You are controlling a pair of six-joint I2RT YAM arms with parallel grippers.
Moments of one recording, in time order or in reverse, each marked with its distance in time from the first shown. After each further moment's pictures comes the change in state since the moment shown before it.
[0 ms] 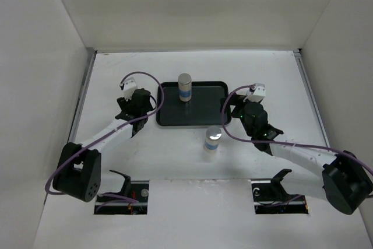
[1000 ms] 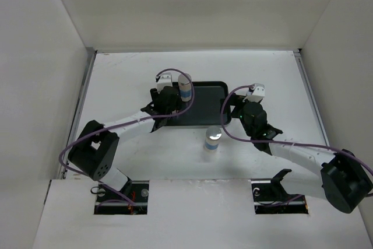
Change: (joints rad) left arm -0.261 0.222 0.162 0.136 0.107 0.044; right arm -0.002 0.012 0.000 0.000 0.000 -0.004
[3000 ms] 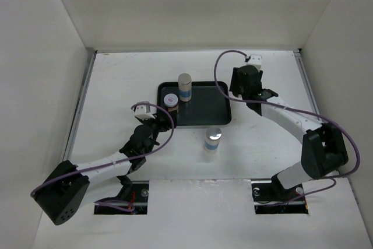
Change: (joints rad) left arm -0.091 -0.480 -0.632 0.668 0.079 -0.108; right arm -0.225 0.329 0.501 -0.508 0.059 -0.168
